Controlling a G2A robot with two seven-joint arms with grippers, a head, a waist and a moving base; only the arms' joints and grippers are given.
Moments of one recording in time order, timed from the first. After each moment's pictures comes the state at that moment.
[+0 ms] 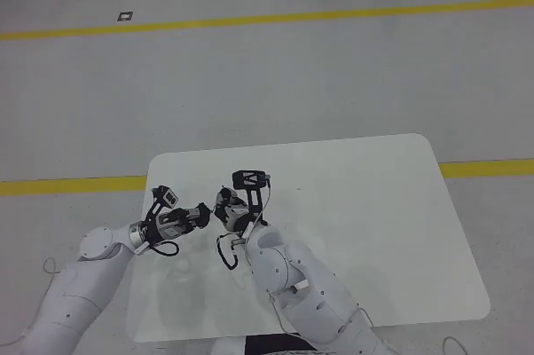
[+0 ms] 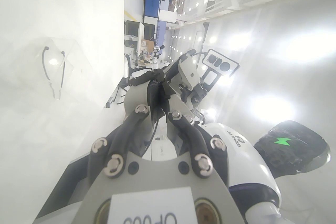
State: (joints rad) left arm 1.28 -0.90 -1.14 -1.15 -0.88 -0.34 -1.24; right arm -1.42 -1.68 0.84 -1.64 -0.95 0.34 0.35
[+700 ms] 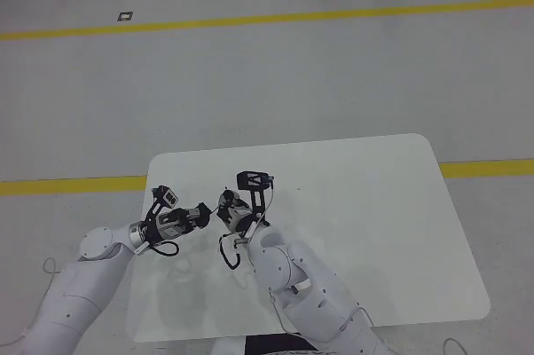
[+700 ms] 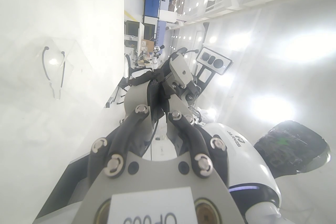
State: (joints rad) left arm 1.28 -0.90 -1.14 -1.15 -0.88 -0.34 -1.24; right arm -1.43 -1.68 0.87 -1.63 -0.89 0.34 0.35
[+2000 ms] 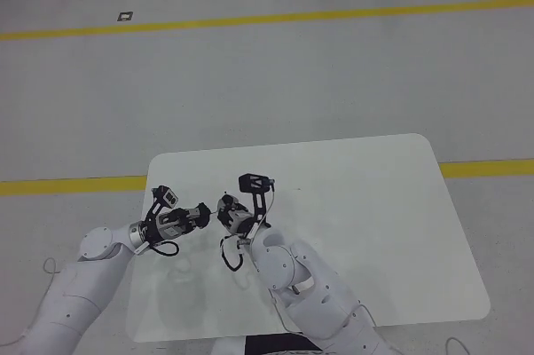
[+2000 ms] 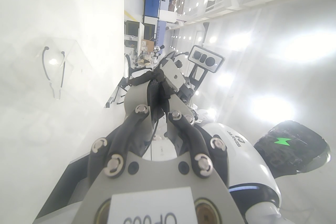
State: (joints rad) left arm 1.28 -0.90 -1.14 -1.15 -0.88 -0.34 -1.24; right arm -1.42 -1.66 0.87 -1.60 -0.80 0.32 0.35
